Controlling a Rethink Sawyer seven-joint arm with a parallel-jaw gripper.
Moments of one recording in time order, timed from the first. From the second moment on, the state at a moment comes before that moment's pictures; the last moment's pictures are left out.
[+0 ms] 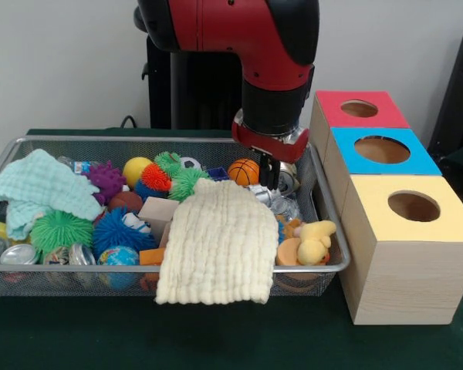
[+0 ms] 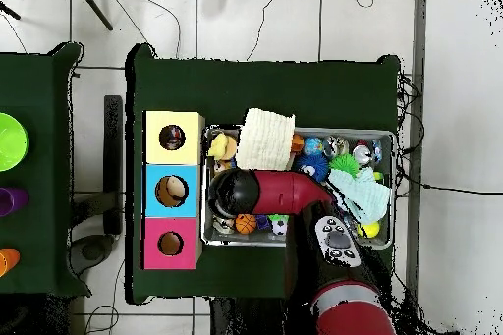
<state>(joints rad) -0.27 -0.55 0.11 1.71 -0.18 0.56 2.31</state>
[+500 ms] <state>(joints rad) -0.27 -0.56 0.11 1.71 -0.18 0.67 2.31</state>
